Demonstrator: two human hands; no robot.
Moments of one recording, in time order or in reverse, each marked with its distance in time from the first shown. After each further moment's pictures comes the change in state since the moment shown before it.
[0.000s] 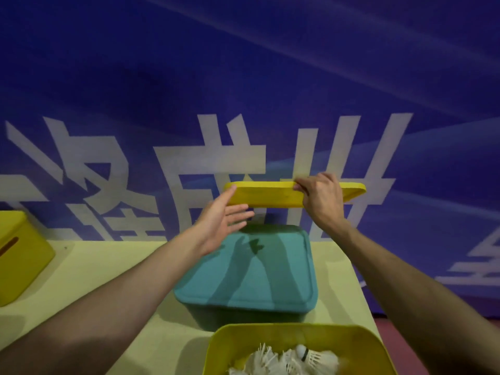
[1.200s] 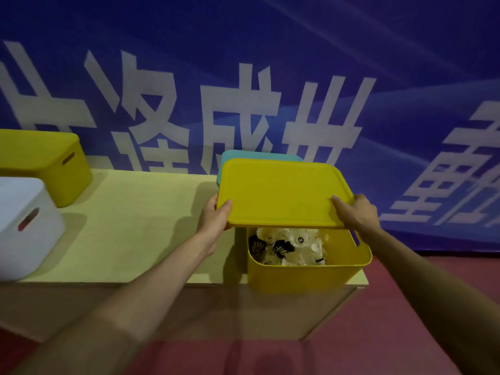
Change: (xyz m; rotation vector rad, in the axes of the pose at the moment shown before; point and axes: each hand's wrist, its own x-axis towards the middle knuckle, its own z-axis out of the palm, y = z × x) left_hand -0.279 -0.135 -0.111 0.271 0.189 0.140; right_hand -0.257 -0.138 -0.175 0.135 -0.368 1.009
